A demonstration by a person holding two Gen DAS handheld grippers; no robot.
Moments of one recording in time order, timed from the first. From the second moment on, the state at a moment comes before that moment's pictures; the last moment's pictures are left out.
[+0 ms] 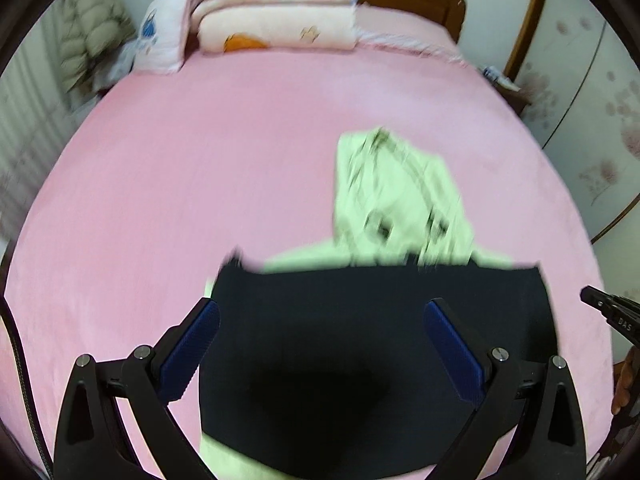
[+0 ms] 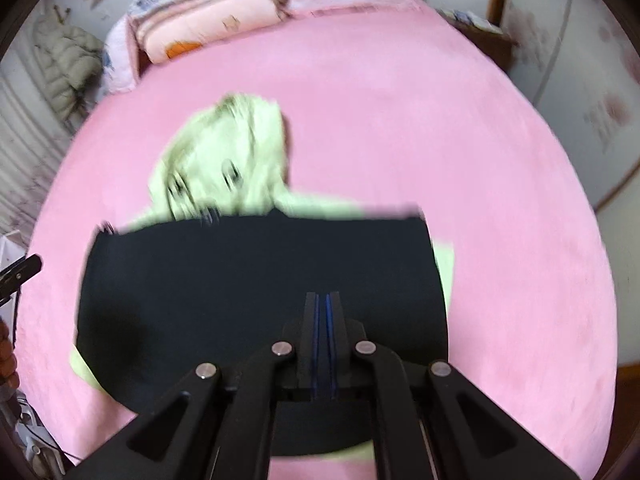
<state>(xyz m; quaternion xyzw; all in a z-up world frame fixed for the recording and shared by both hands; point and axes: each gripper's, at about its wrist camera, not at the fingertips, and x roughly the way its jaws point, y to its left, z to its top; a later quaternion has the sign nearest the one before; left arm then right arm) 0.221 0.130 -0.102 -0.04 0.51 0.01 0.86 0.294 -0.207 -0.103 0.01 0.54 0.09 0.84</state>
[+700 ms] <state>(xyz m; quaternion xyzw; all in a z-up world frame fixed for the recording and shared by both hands) 0.467 0.145 -0.255 -0.05 0.56 0.05 0.82 0.517 -0.133 -0.203 0.07 0.53 0.12 0.84</state>
